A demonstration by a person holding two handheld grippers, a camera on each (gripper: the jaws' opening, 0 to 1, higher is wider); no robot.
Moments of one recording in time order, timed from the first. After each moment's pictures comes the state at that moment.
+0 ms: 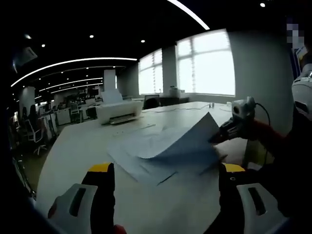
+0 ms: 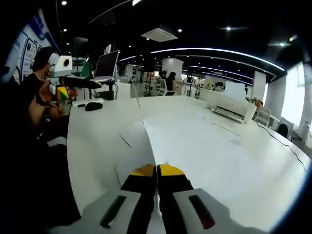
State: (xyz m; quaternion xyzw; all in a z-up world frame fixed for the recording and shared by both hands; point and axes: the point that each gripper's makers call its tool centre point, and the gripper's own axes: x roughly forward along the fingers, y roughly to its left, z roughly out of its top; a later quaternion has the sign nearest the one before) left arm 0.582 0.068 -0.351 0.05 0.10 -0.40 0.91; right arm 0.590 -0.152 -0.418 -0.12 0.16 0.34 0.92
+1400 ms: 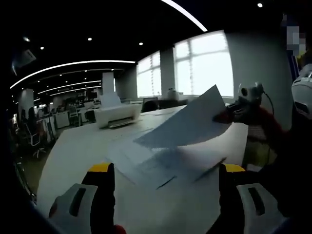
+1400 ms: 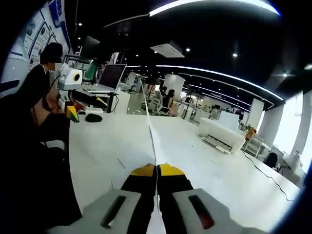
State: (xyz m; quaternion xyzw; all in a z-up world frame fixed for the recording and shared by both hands) left arm 0.583 0.062 -0.343 0.06 0.09 -0.41 0.91; right arm 0.580 -0.159 -0.334 -0.18 0.08 0.33 0.92
